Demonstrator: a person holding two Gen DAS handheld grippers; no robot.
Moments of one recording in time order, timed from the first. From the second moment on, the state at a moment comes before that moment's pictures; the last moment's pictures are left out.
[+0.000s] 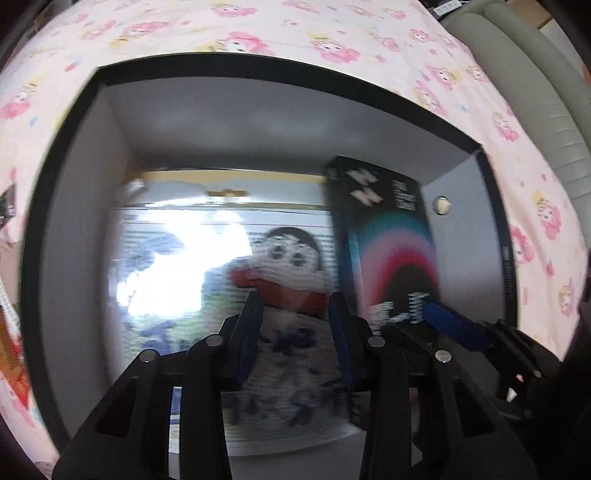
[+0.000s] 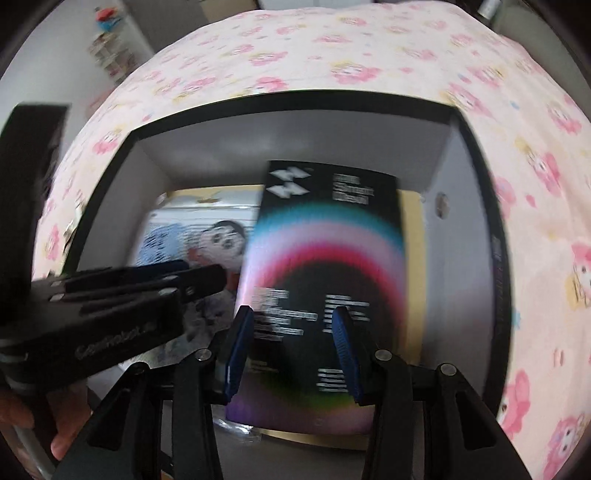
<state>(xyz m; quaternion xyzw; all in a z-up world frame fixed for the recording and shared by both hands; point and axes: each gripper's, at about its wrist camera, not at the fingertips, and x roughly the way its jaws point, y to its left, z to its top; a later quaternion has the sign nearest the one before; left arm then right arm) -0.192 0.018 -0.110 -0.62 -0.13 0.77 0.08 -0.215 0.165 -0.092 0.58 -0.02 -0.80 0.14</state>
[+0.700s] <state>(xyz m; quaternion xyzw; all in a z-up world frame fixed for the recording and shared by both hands) -0.246 0.012 -0.098 -0.61 -0.18 0.77 0.09 -0.255 0.170 -0.070 0.57 -0.01 -0.81 0.13</state>
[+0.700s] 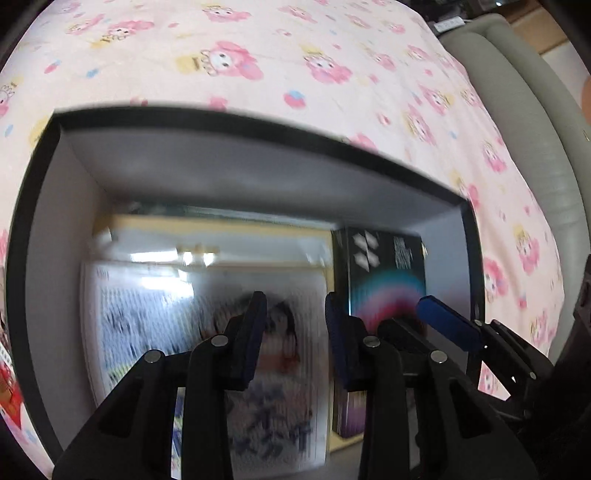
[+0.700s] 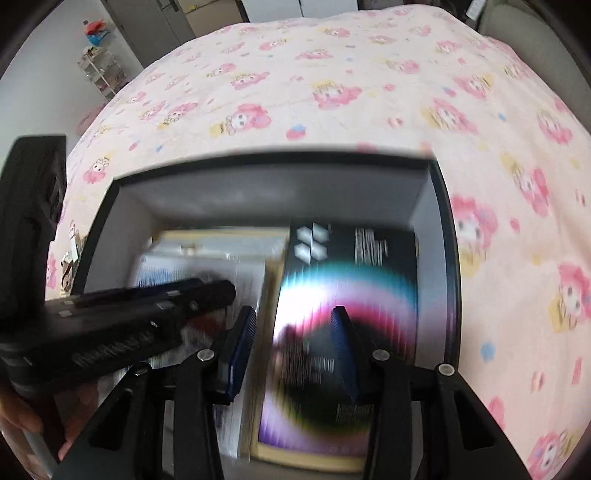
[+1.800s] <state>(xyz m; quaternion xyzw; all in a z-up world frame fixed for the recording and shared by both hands) -0.281 0.057 -0.116 -0.58 -0.15 0.79 0.11 -0.242 0.179 -0.086 0.60 -0.06 -0.78 0.17</state>
